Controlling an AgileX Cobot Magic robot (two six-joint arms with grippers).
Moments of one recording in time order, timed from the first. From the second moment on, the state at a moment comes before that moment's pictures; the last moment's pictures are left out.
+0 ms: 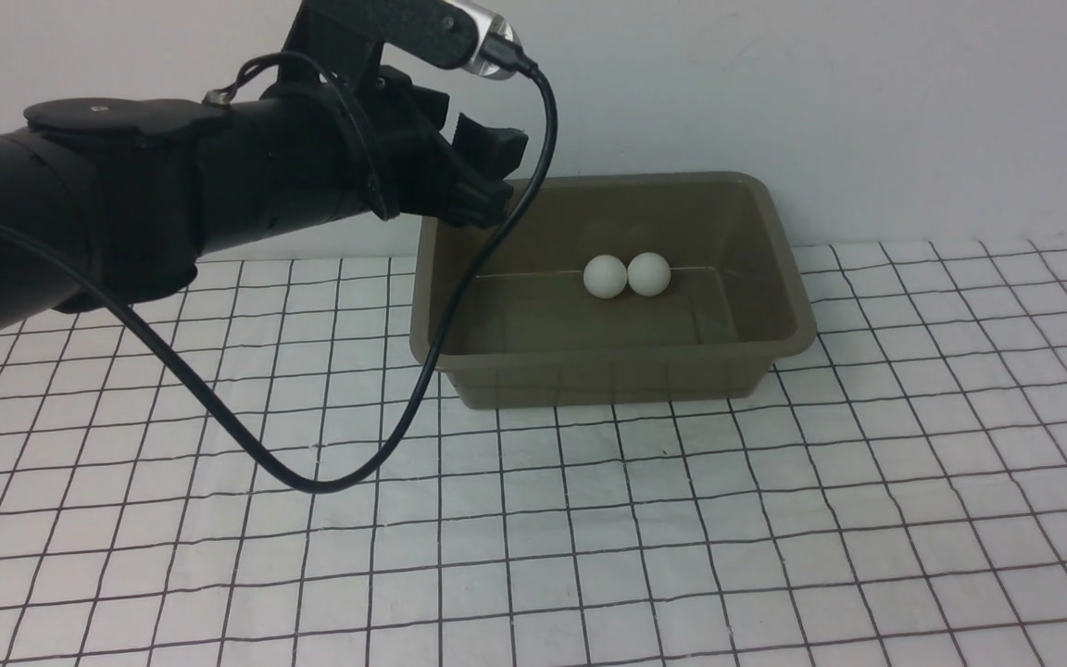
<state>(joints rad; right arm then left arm) 0.07 0.04 -0.14 0.24 0.48 -0.34 -0.36 1.58 -1.17 -1.61 0.18 1.74</state>
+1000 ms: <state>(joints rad) 0.04 -0.01 0.01 0.24 0.47 -0.34 -0.36 1.58 -1.17 -1.69 0.26 1.74</state>
